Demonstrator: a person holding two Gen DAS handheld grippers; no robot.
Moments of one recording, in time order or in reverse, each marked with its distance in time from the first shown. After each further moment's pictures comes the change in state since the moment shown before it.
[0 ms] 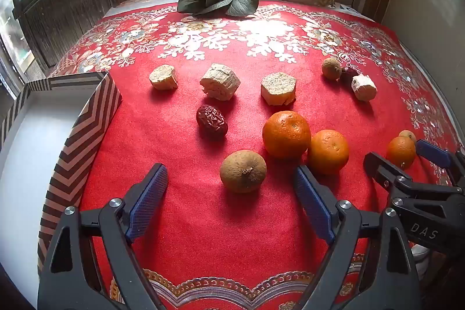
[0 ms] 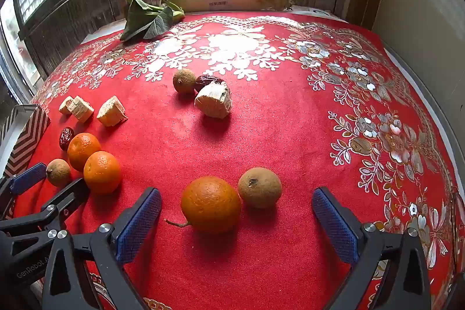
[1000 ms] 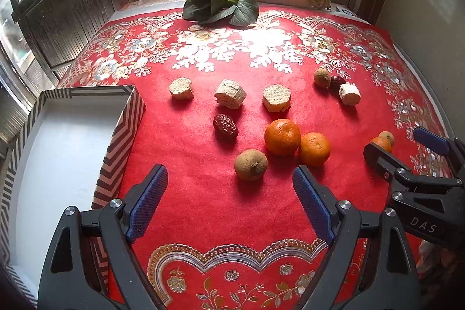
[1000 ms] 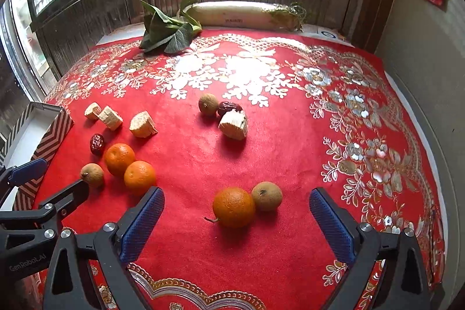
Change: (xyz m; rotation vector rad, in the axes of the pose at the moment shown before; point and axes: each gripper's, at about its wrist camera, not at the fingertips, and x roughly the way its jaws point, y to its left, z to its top) left arm -0.044 0.013 0.013 0.011 0.045 -0.016; right arm -0.045 0.015 0.014 -0.067 -0.025 0.004
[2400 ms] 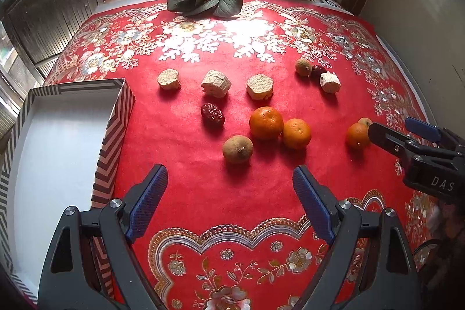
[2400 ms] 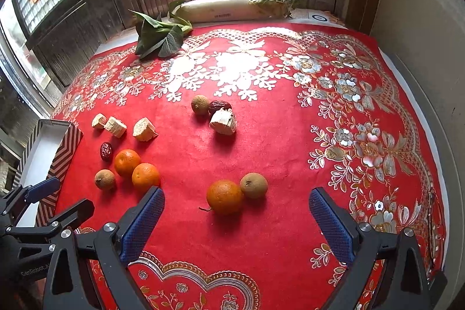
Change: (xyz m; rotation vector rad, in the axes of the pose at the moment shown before) left arm -0.007 0.002 -0.001 0.030 0.081 -0.094; right arm -0.012 -0.023 0.004 0.103 0.082 0.070
